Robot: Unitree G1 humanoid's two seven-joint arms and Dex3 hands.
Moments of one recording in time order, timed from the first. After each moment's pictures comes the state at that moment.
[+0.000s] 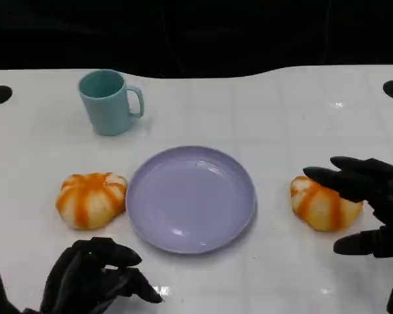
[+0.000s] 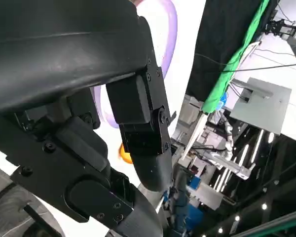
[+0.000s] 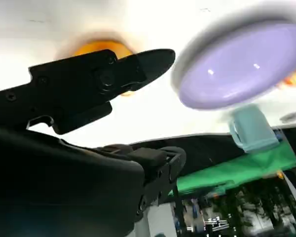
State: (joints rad) left arm 0.01 -0.03 0.17 0.40 -0.52 -0.05 -0.76; right arm -0.15 -0.47 0.03 0.26 -0.62 -0.68 0.14
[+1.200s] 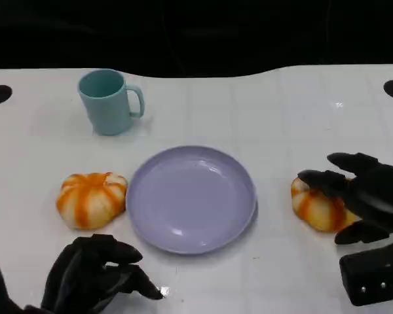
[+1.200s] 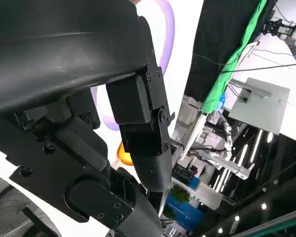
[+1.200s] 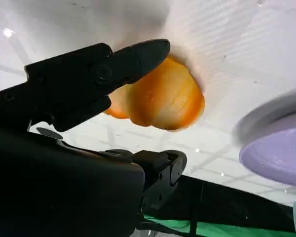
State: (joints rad) left arm -0.01 -0.04 0.17 0.41 -0.51 -0.06 -0.76; right arm -0.48 -0.51 0.43 0.68 -0.93 -0.48 -0.20
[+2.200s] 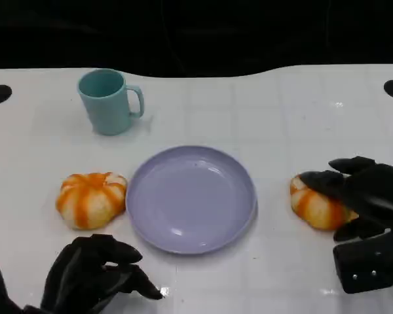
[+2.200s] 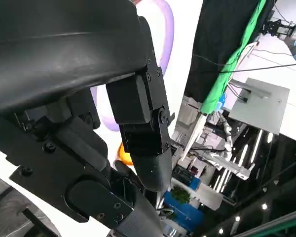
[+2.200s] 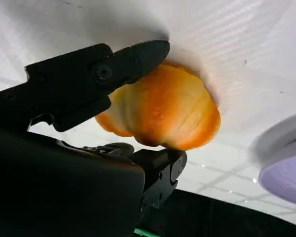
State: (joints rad) left arm -0.01 -0.04 0.17 0.41 -0.51 -0.07 -0.76; right arm -0.65 -0.44 0.56 1.03 -0.91 -0.53 -0.33
